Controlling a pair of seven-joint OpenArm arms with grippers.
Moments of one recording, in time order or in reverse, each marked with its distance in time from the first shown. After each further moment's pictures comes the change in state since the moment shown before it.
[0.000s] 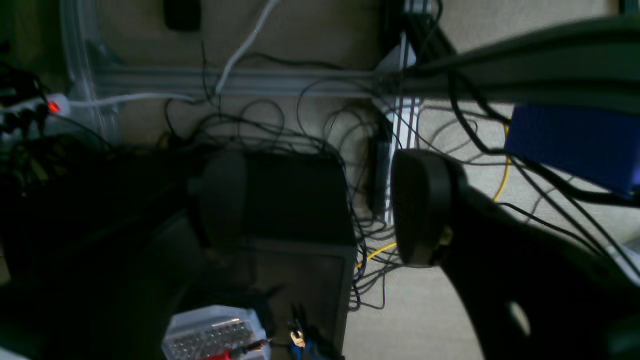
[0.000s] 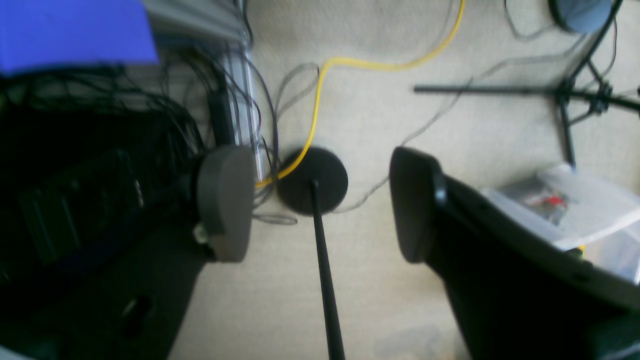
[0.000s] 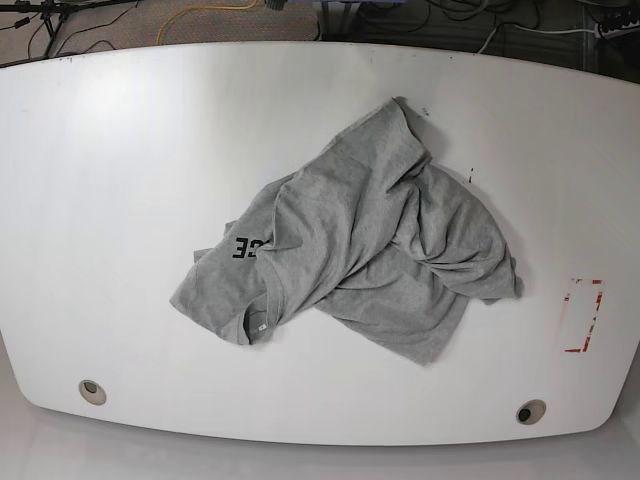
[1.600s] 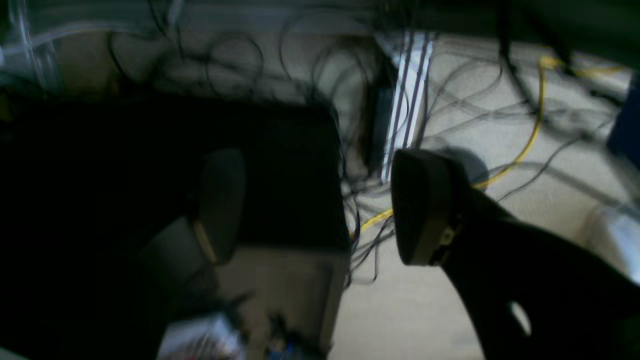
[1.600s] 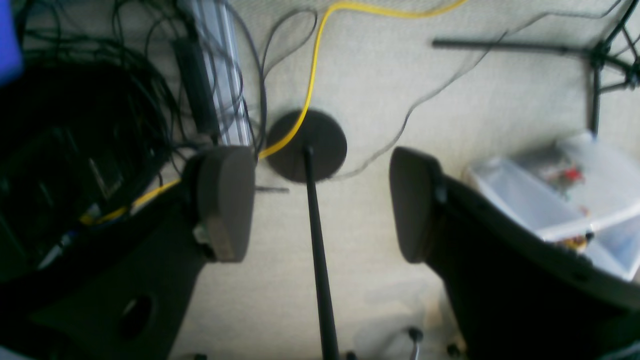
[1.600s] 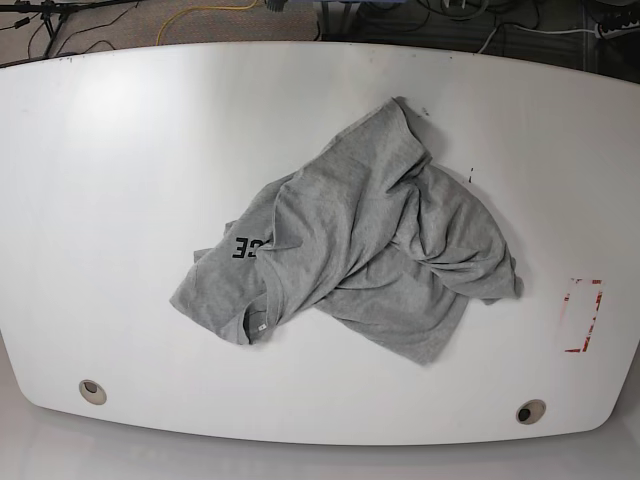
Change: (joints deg) left arm -26.2 1.0 4.9 -42.8 -0.4 -0.2 -2.3; right arm 27.9 -0.3 -0.1 -42.2 0.0 -0.4 0.6
